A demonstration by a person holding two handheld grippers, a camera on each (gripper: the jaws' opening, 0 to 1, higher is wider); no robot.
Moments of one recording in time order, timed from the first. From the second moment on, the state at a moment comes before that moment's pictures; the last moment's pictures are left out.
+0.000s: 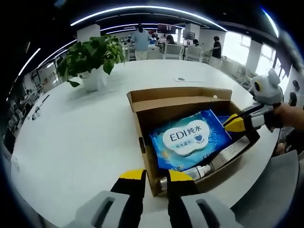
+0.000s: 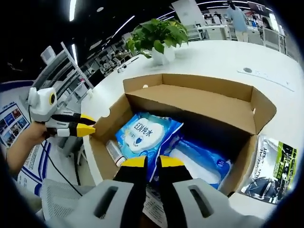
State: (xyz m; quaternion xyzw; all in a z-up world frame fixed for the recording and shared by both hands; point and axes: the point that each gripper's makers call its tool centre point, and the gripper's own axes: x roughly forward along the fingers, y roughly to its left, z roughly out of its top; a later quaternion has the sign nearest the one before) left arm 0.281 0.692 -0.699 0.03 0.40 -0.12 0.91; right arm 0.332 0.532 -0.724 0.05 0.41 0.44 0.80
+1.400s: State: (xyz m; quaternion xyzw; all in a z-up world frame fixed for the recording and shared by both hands) left arm 0.292 0.684 -0.689 0.02 0.39 -0.13 0.91; right arm 0.333 0.533 -0.720 -0.01 0.39 0.44 0.81
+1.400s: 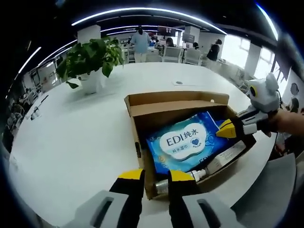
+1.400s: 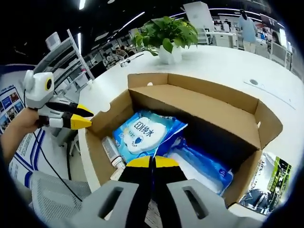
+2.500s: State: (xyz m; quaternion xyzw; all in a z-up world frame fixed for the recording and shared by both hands) left arm 0.309 0.625 -0.759 0.02 0.53 -0.20 0.82; right arm 0.333 0.498 -0.721 0.00 0.40 0.41 0.82
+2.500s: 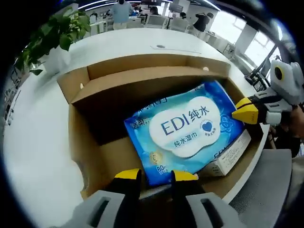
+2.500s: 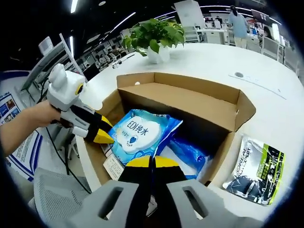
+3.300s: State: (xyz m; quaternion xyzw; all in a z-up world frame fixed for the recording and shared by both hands) left arm 0.312 0.612 -0.775 0.01 0.54 -0.21 0.81; right arm 0.332 0.494 -0.723 0.04 0.40 0.40 0.82
